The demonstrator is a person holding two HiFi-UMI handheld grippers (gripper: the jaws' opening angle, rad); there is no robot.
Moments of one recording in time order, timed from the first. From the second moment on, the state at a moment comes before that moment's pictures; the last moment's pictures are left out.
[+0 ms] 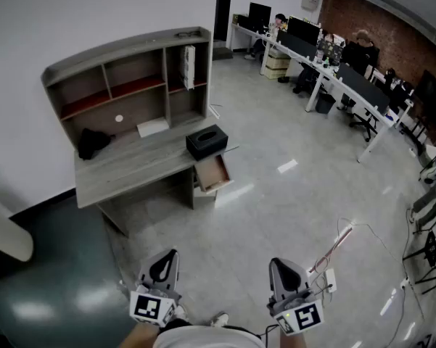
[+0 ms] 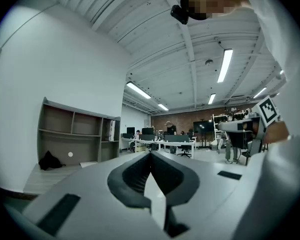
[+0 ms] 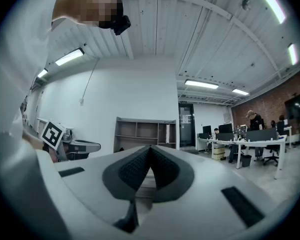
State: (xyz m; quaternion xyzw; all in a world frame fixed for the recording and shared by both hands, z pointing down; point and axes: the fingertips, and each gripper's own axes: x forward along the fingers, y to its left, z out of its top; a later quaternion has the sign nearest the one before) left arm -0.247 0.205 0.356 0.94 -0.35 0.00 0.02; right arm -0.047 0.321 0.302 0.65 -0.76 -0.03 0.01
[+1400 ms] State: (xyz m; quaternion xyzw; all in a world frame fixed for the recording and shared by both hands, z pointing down) left arm -0.175 0.092 0.414 0.94 -0.33 0.05 0.06; right arm 0.023 0.187 0.350 0.66 -0.76 0.02 -0.01
